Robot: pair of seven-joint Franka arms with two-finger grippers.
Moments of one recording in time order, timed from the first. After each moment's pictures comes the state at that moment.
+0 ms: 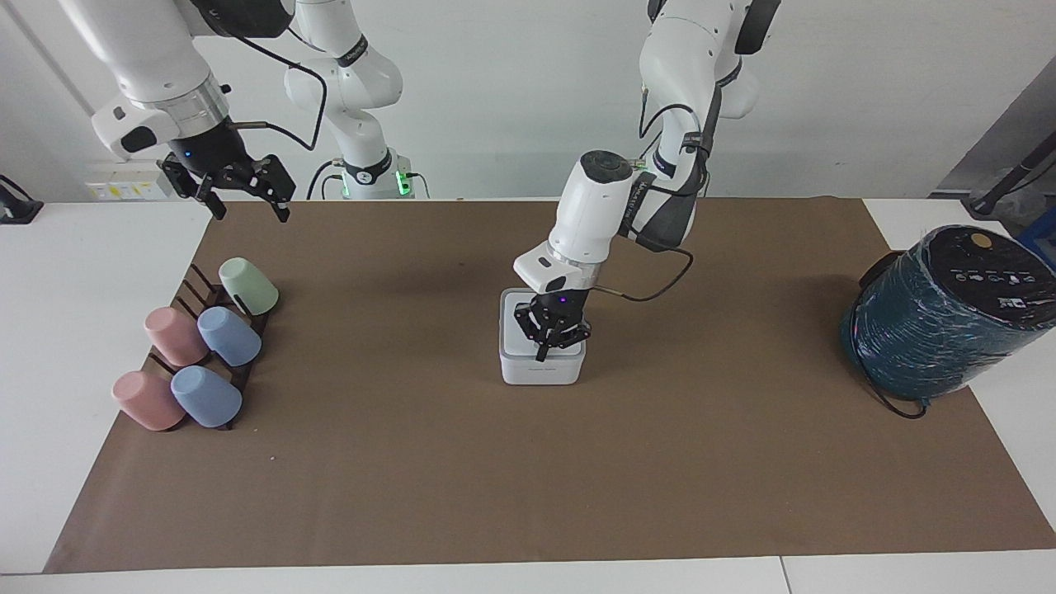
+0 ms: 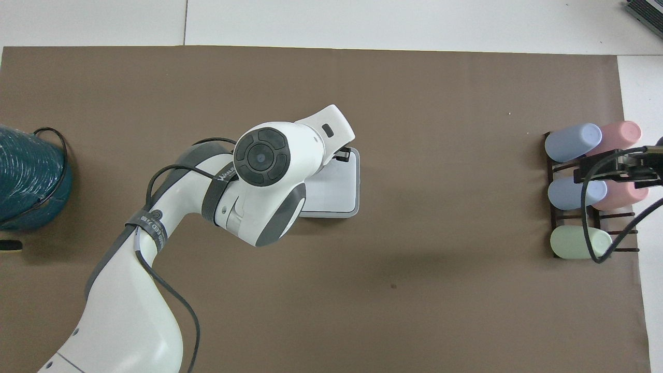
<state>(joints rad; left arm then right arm) -0.55 0.40 -0.08 -1.69 -0.02 2.47 -0.31 0.07 -0.06 -0.08 -1.62 0.01 1.56 0.08</state>
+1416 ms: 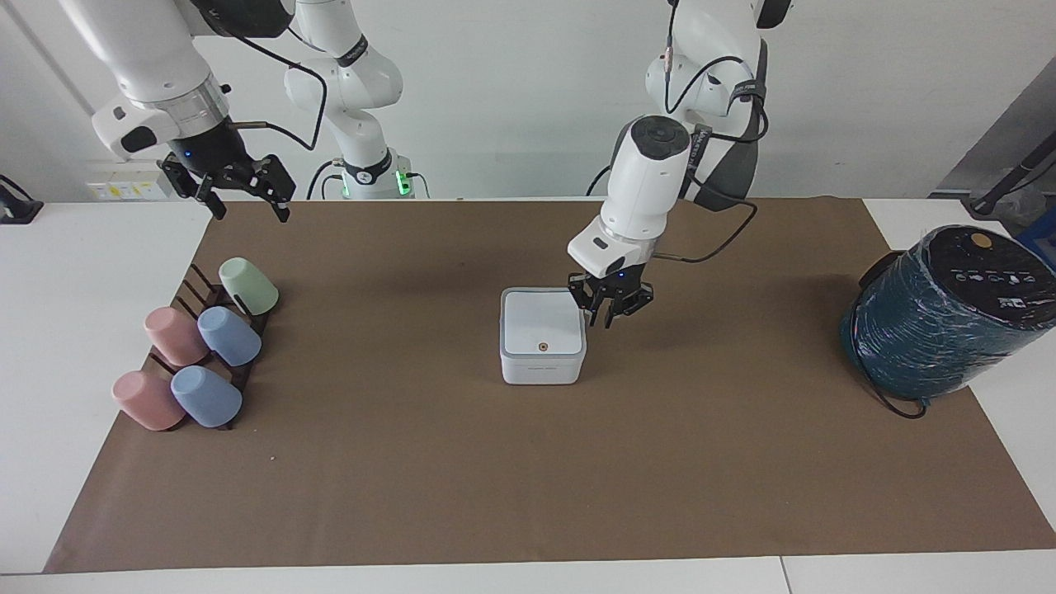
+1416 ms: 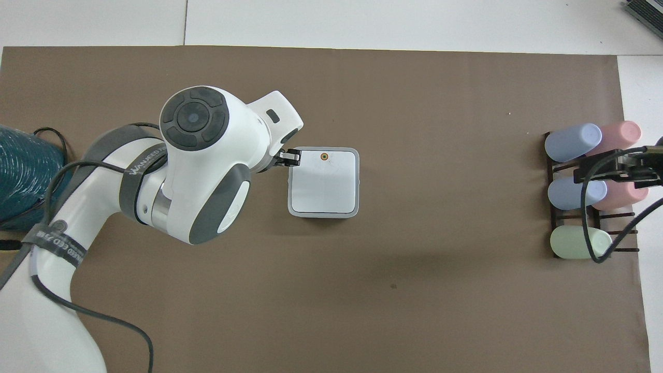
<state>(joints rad) -0.45 0.24 -0.06 -1.69 -0.02 2.06 -0.31 0.07 -0.06 -0.08 -1.62 0.01 1.56 0.08</state>
